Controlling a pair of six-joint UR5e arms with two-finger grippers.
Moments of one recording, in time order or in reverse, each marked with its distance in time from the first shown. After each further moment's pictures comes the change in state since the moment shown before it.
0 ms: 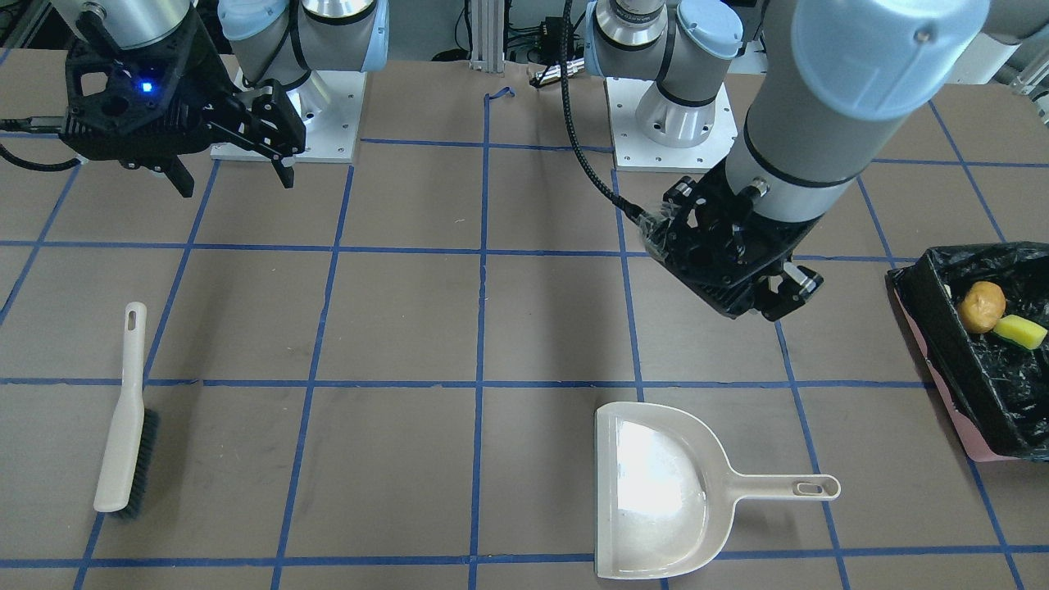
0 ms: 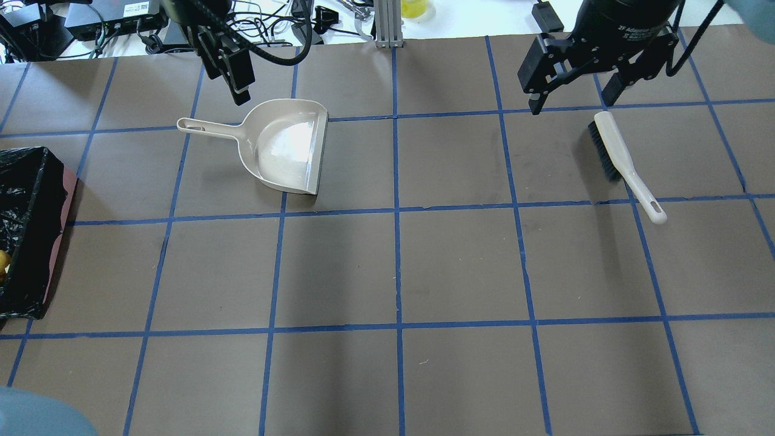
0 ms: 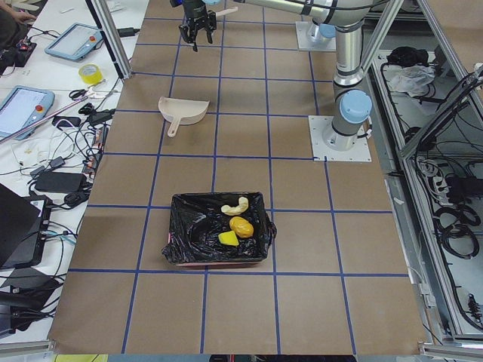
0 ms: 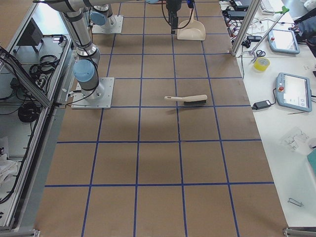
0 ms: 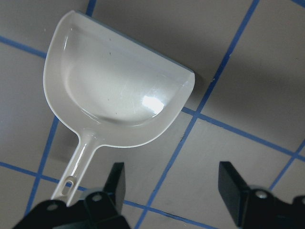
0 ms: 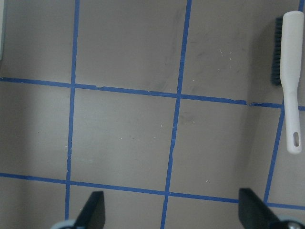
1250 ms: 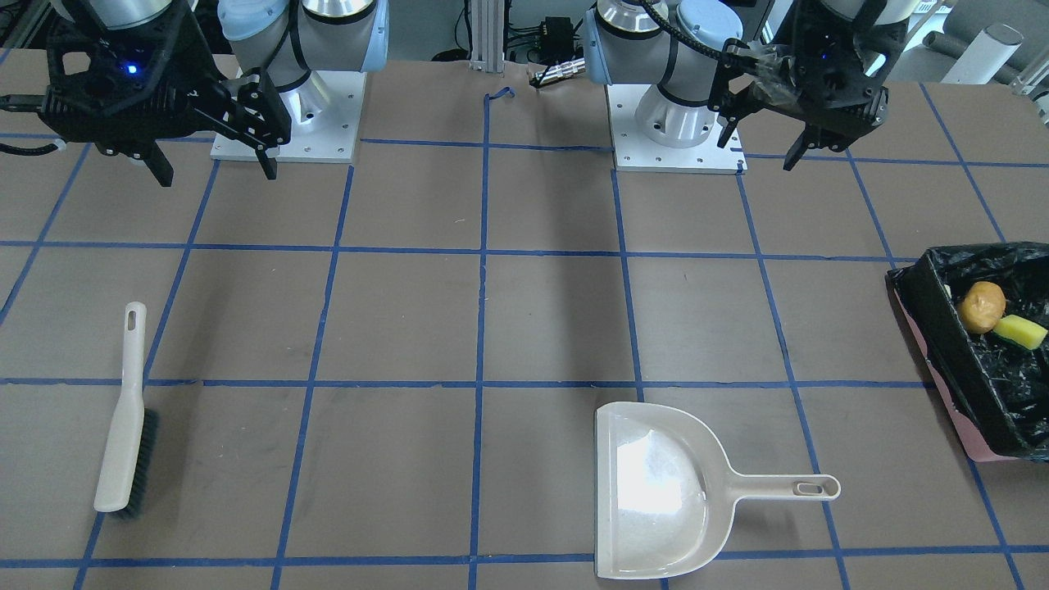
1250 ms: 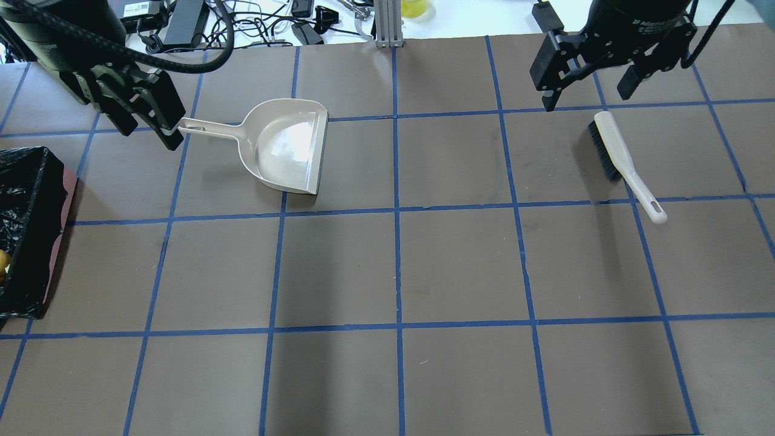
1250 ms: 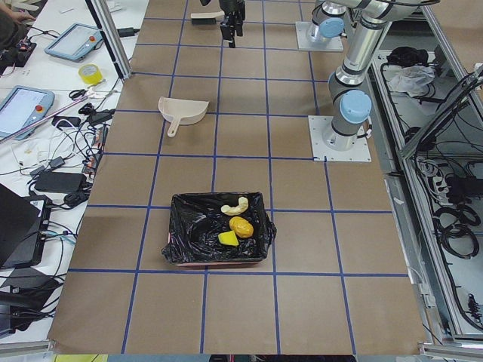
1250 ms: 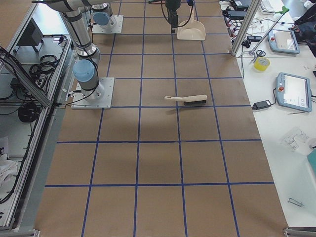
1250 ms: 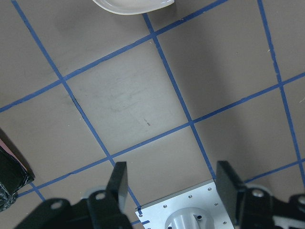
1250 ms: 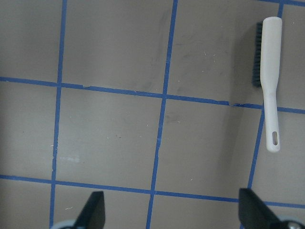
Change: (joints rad) left arm 0.117 0.293 -0.228 -0.054 -0.059 -0.271; right arm -0.001 -0.011 -0.011 0.006 -0.048 -0.013
